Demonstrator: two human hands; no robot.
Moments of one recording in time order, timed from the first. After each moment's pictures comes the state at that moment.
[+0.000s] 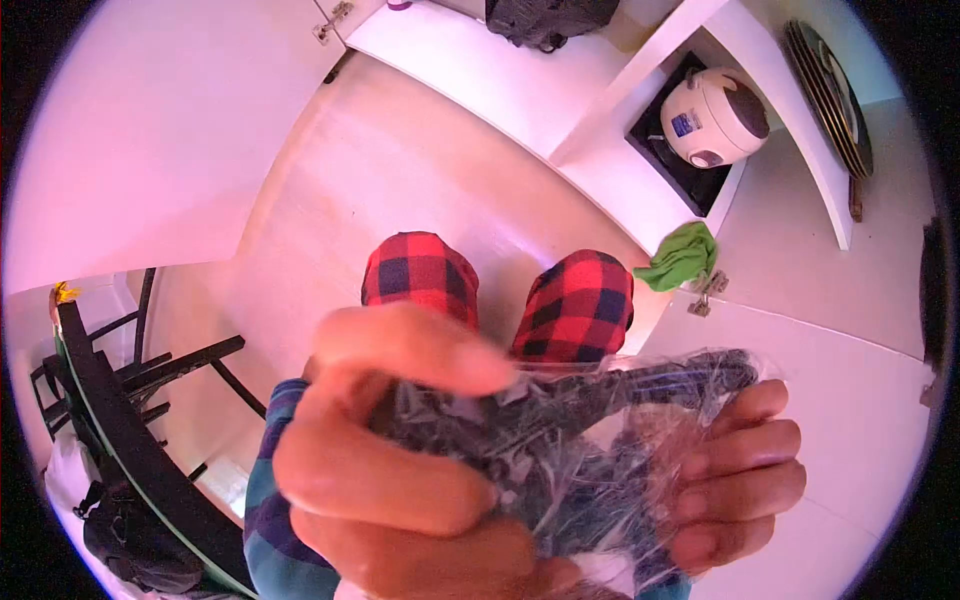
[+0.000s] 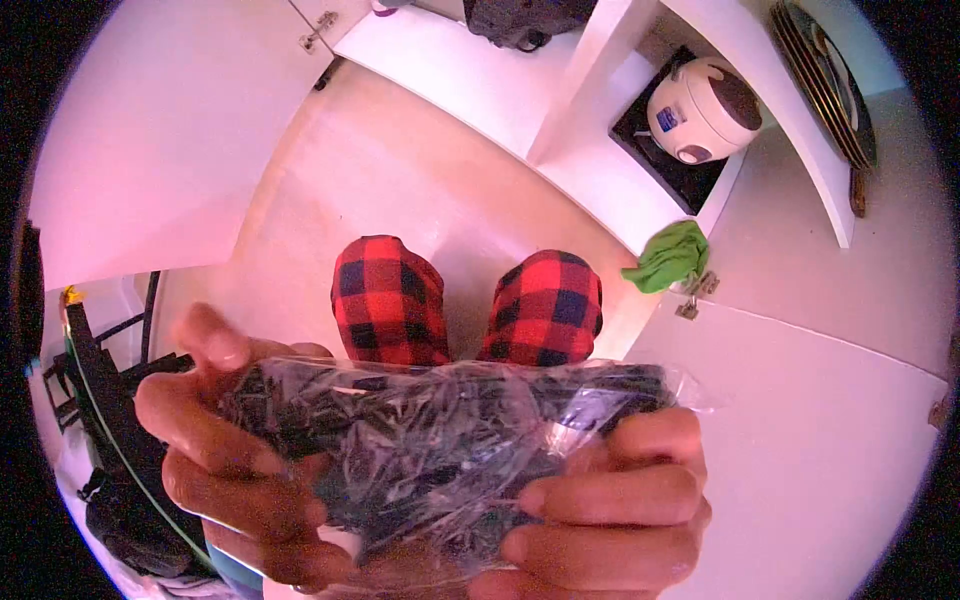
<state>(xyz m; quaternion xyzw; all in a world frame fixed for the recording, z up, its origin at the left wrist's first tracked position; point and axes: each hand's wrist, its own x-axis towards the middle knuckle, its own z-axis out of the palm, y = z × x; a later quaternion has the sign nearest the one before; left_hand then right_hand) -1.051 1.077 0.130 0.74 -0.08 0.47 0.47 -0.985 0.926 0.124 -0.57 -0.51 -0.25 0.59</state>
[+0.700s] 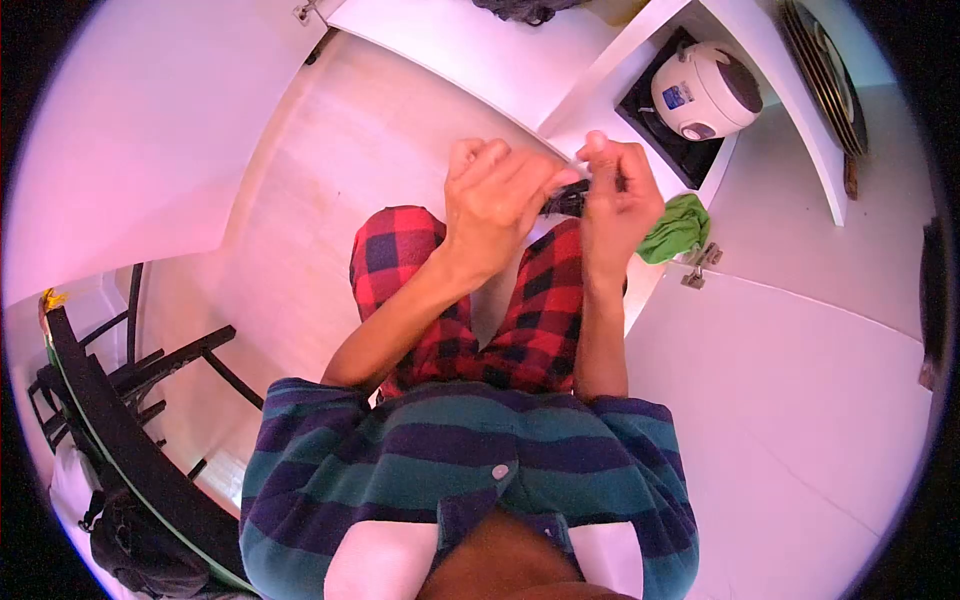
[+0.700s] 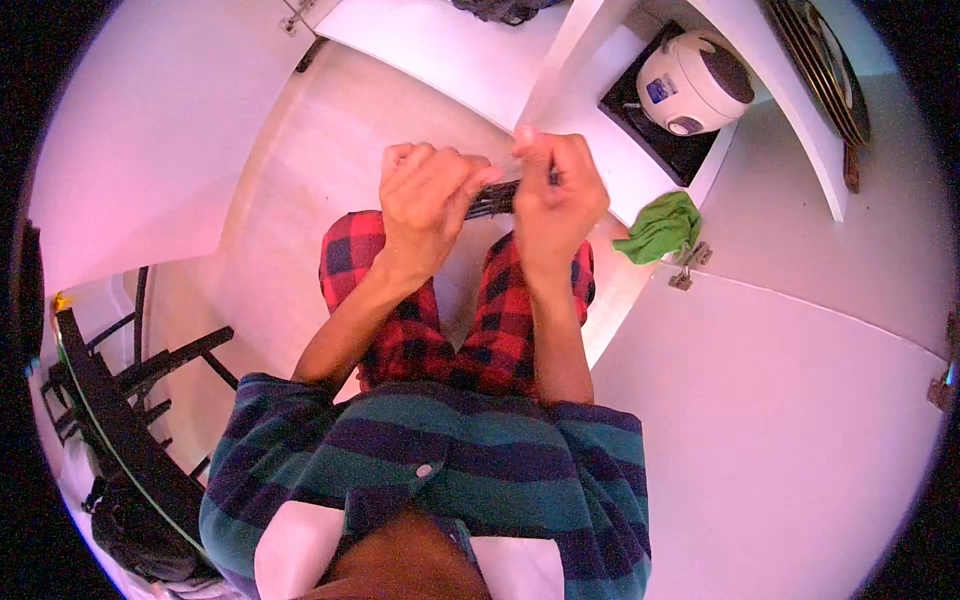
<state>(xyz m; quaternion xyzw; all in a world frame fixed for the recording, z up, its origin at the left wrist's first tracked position) -0.975 1.083 0.001 0.89 -0.03 0.35 0.30 -0.925 0.975 0.006 -0.78 -0.11 -0.12 0.60</state>
